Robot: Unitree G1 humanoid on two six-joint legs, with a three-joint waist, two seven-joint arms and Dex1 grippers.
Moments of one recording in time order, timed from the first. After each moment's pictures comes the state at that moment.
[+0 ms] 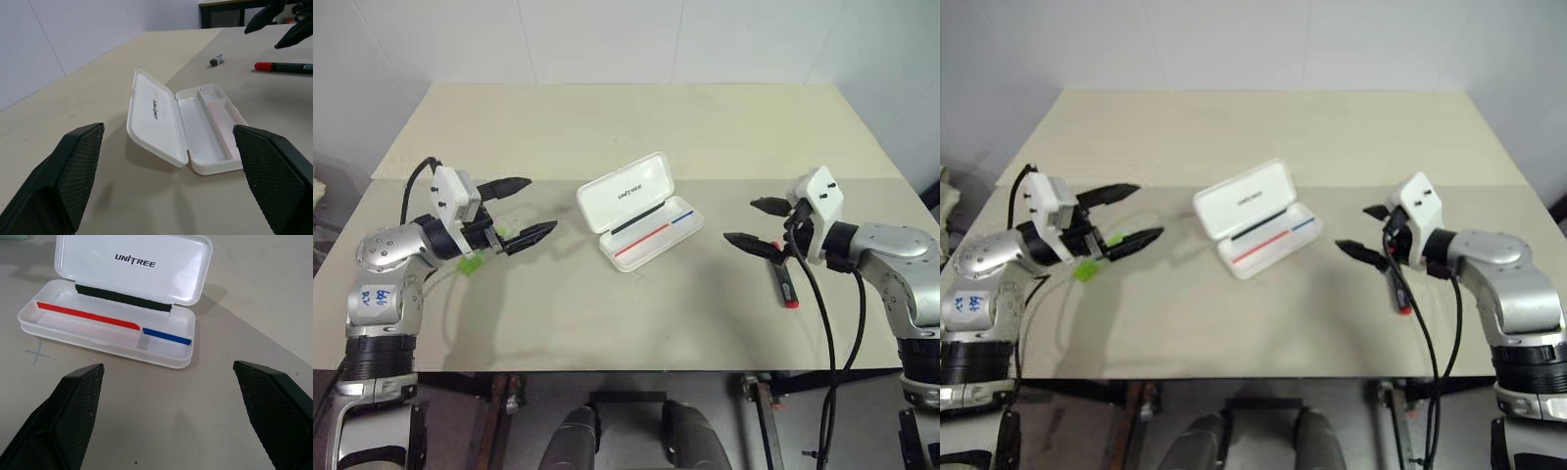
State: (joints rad) left arm -0.50 0.68 0.20 0.14 -0.42 0.13 -0.99; right arm -0.49 -0.78 -0.09 -0.11 0.40 0.61 0.85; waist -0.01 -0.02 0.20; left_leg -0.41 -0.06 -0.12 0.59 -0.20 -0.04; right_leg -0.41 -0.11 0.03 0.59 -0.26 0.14
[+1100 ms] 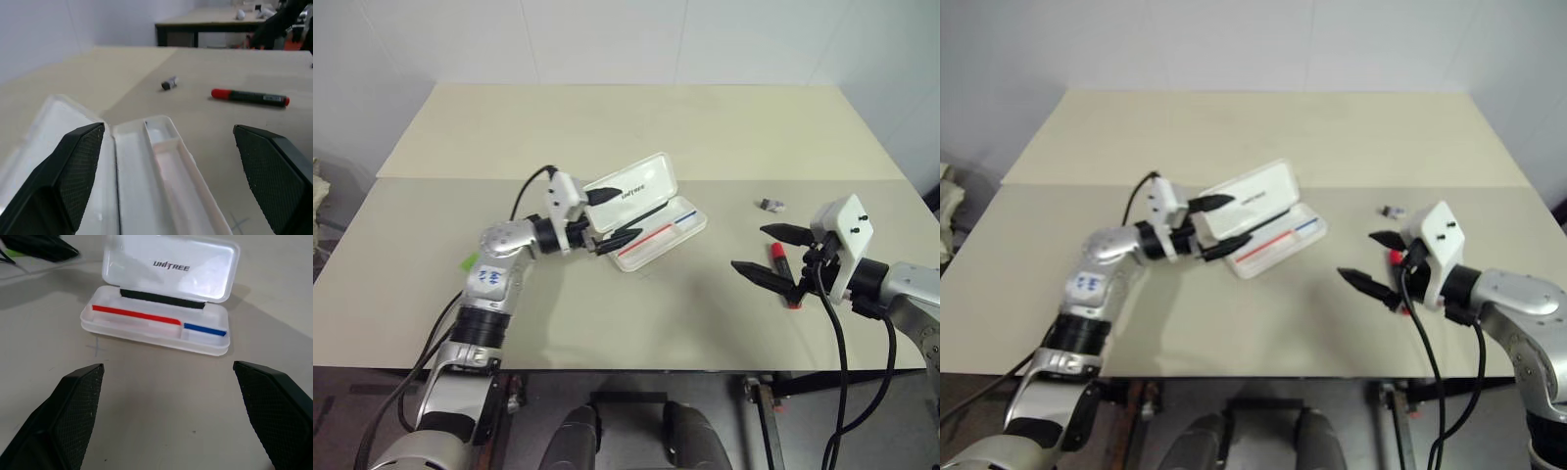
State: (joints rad) left arm -0.70 0.34 -0.07 0.30 -0.27 0.12 -0.89; right arm -0.17 -0.82 -0.33 -0.53 0.63 0.82 0.75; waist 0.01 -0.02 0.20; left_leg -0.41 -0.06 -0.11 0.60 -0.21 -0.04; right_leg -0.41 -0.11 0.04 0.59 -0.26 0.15
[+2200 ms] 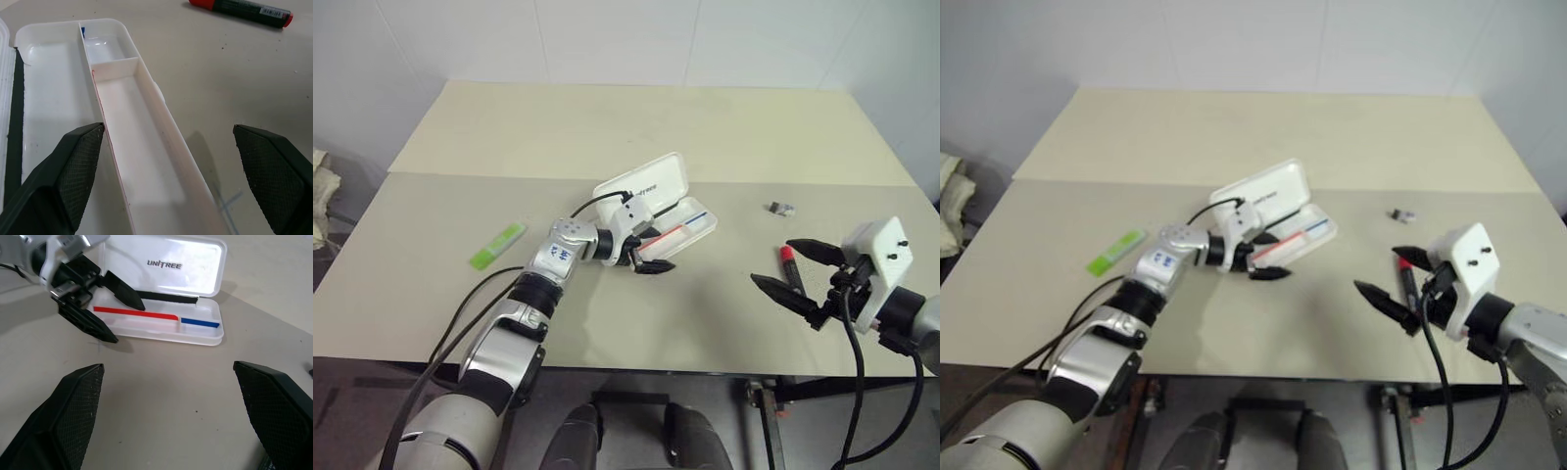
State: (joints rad) left arm -0.94 0.19 -0.23 0.72 -0.05 0.23 -0.95; right arm 0.07 -0.83 -0.53 -0.71 0.76 0.84 0.62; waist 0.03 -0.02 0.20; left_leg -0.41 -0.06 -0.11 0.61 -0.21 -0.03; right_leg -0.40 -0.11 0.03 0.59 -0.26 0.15
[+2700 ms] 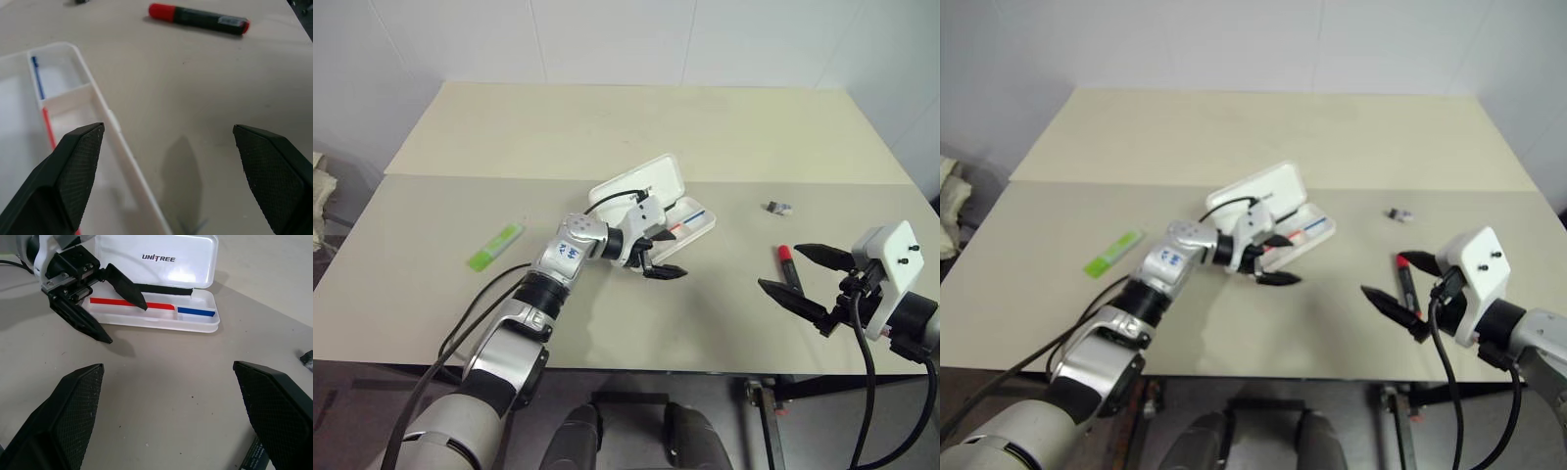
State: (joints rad) left arm -0.94 0.18 -0.29 0.61 -0.03 0.28 -1.02; right arm 0.09 -0.85 -0.56 -0.72 0.78 0.85 0.62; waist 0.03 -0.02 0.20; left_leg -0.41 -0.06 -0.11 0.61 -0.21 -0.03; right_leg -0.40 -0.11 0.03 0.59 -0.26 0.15
